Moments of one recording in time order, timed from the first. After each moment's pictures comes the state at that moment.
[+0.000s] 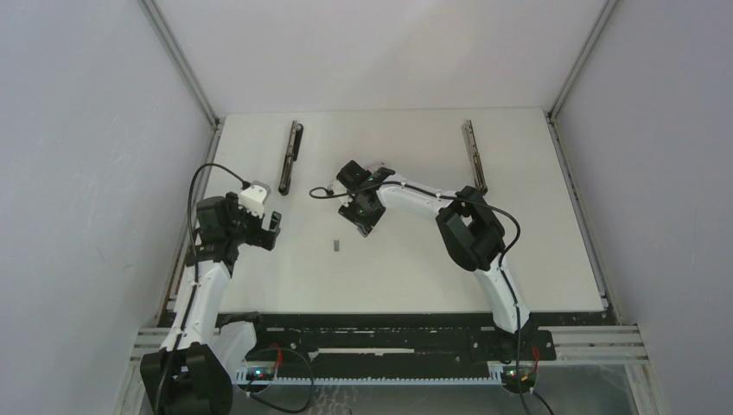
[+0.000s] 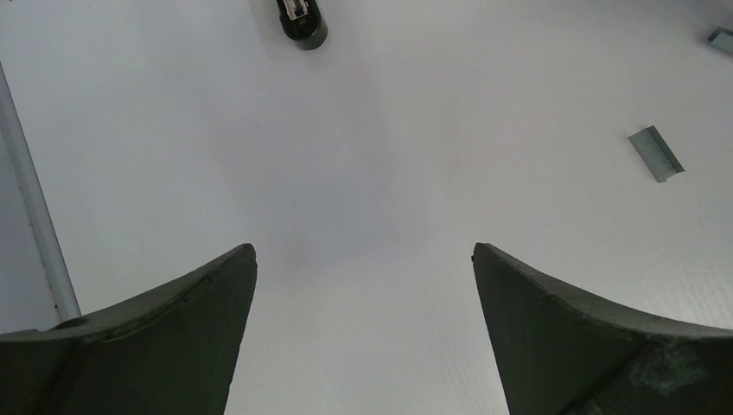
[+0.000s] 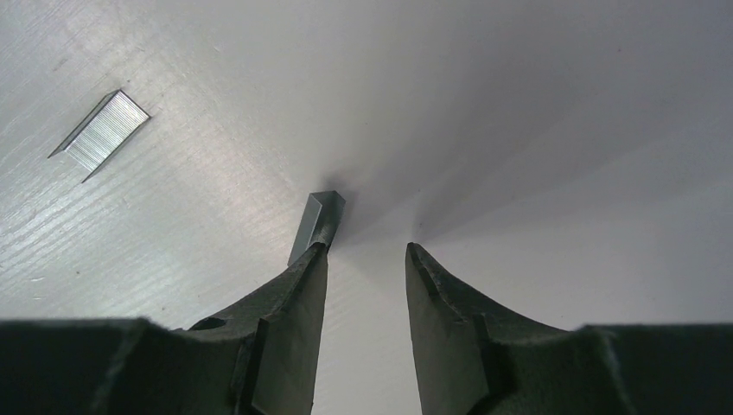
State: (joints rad) left arm 0.17 0.91 0.57 -0.30 0.38 0.45; right arm 0.82 2.21 1.76 -0.78 -0.03 -0.18
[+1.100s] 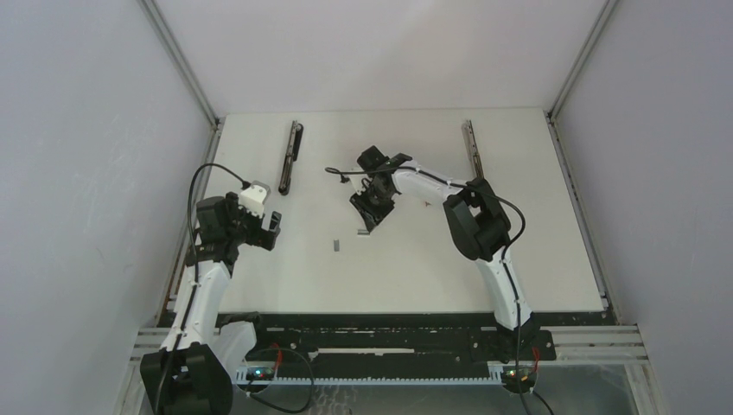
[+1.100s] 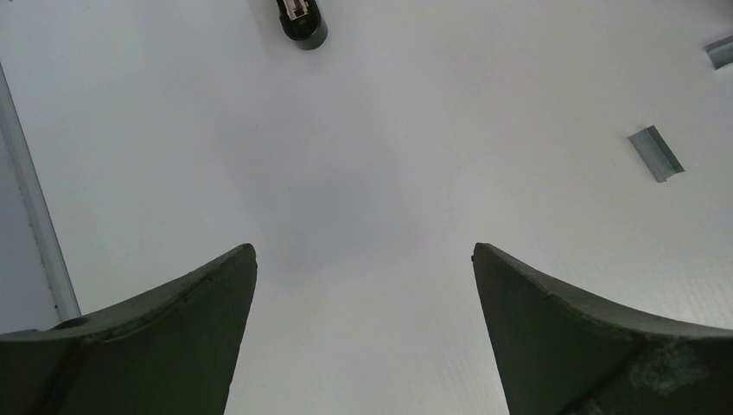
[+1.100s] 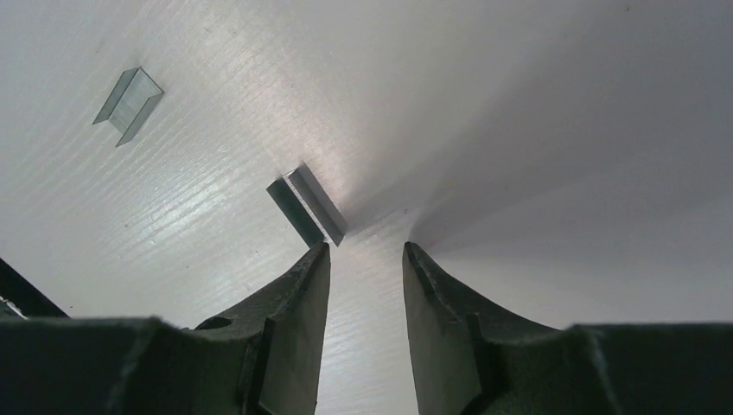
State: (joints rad) left arm 0.17 0.91 0.57 -0.30 0.38 0.45; right arm 0.69 2.25 1.79 -0.83 -0.31 -0.16
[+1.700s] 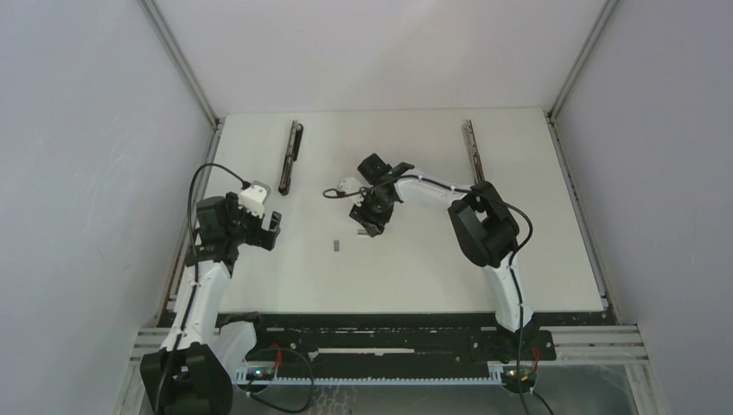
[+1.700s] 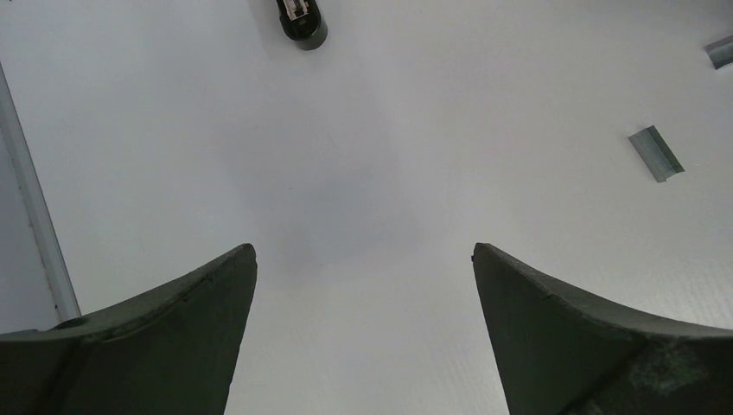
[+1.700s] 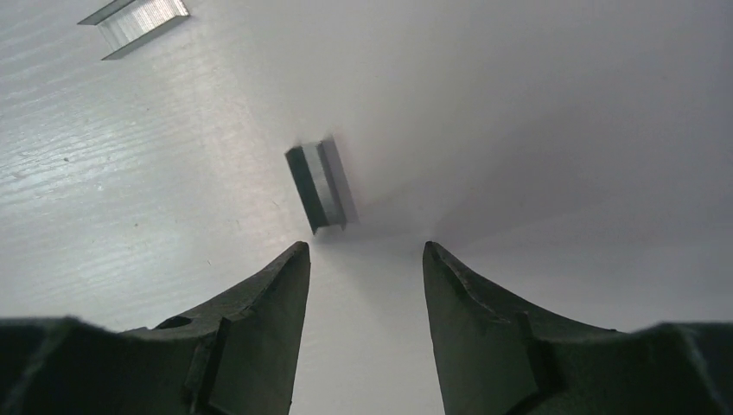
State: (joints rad) left arm 0.17 0.91 0.57 -0.30 0.38 0.45; right arm 0.70 2.16 1.65 -0.73 -0.33 -0.44
